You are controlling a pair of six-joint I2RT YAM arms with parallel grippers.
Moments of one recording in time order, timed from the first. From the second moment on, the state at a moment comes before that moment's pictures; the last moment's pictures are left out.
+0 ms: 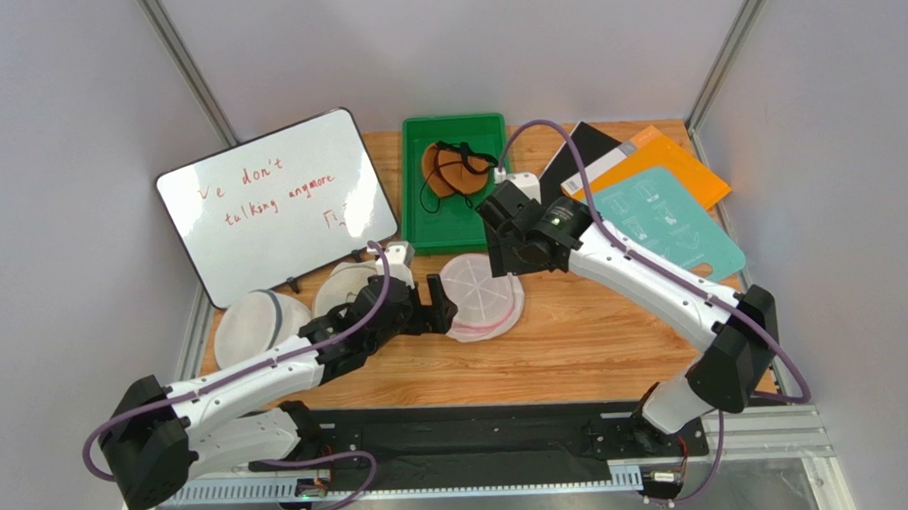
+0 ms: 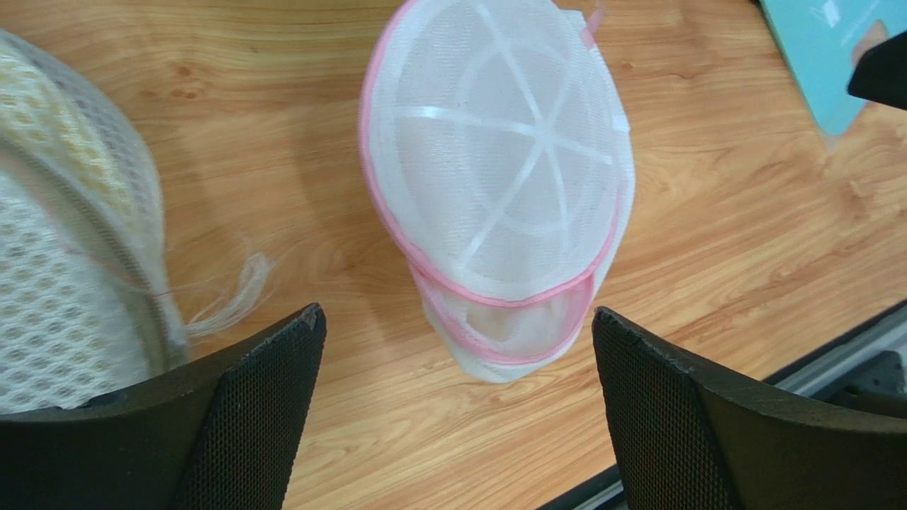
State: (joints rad) left arm -0.90 1.07 0.58 -0.07 -0.25 -0.68; right arm 0.82 1.54 1.48 -1.02 0.39 0.60
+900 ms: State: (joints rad) left arm -0.44 0.69 0.80 -0.53 -0.14 -0.46; right arm 0.31 0.84 0.97 -0.79 0.17 0.51
